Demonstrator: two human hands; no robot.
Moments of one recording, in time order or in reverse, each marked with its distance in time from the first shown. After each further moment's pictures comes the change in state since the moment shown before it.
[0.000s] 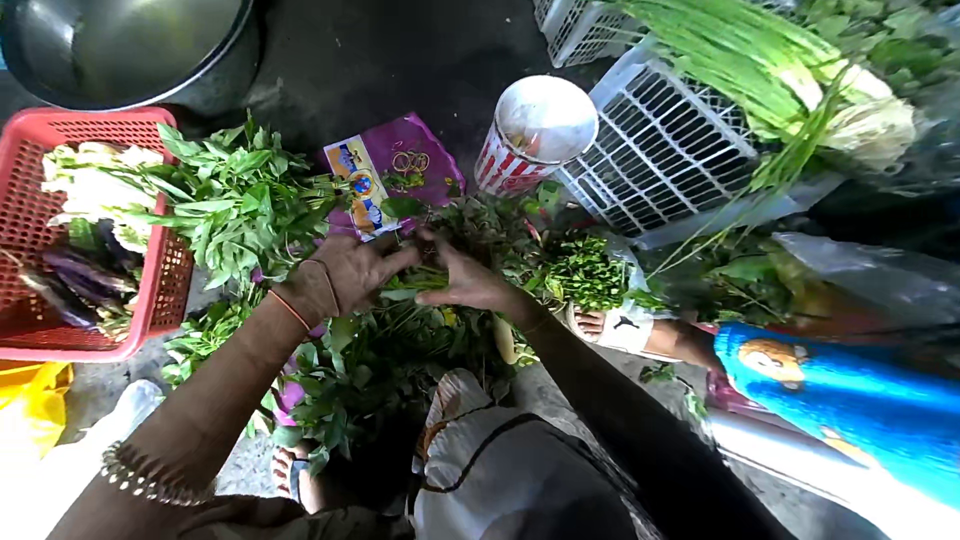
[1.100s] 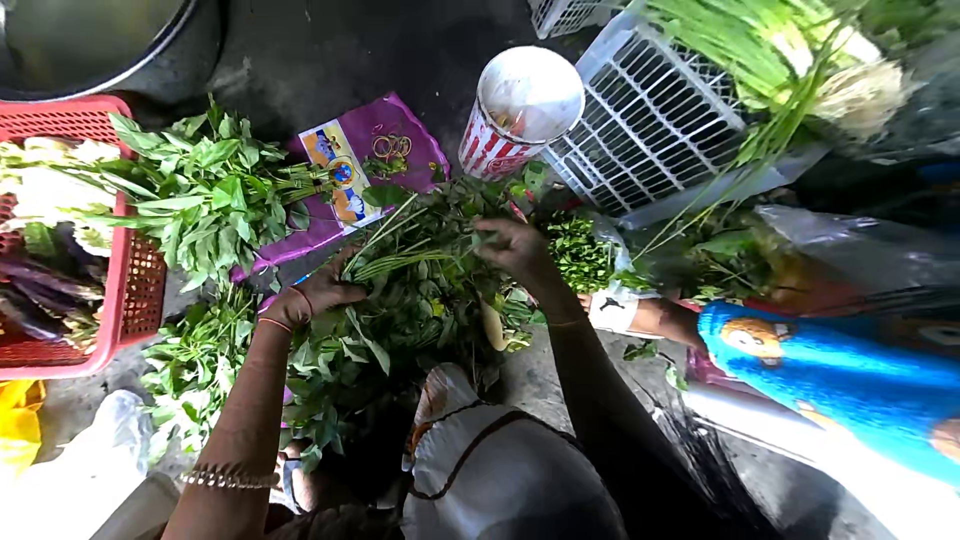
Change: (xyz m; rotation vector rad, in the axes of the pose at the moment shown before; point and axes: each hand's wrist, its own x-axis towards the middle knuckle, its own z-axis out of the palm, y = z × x) left_hand -0.012 -0.020 0.087 -1.283 -0.001 -0.416; right_hand -0.042 0.057 -0.047 -0.130 0.540 0.034
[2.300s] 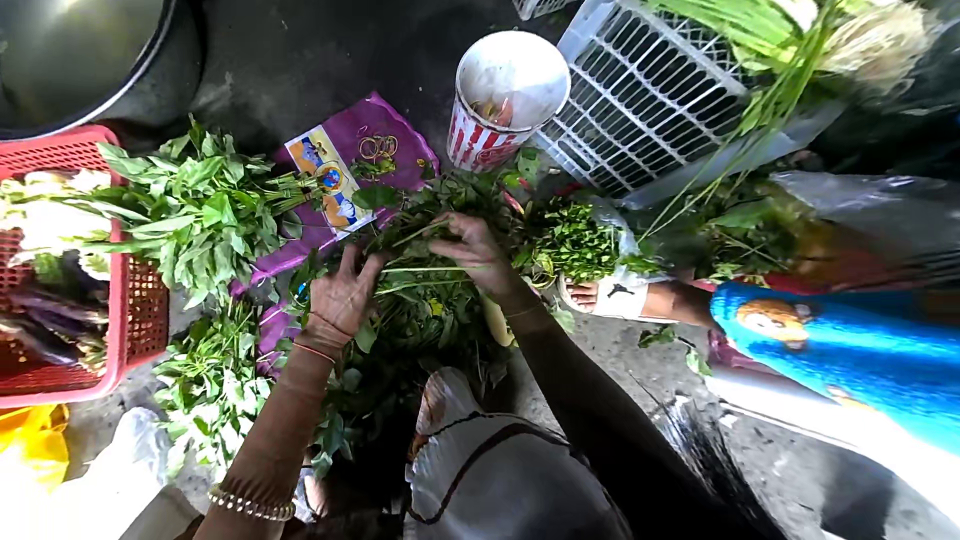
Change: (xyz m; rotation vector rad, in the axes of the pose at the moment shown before) left_hand 0.017 0.013 0.058 0.999 0.583 0.445; right_hand -0.001 -0.028 0.039 0.403 -0.063 -0.022
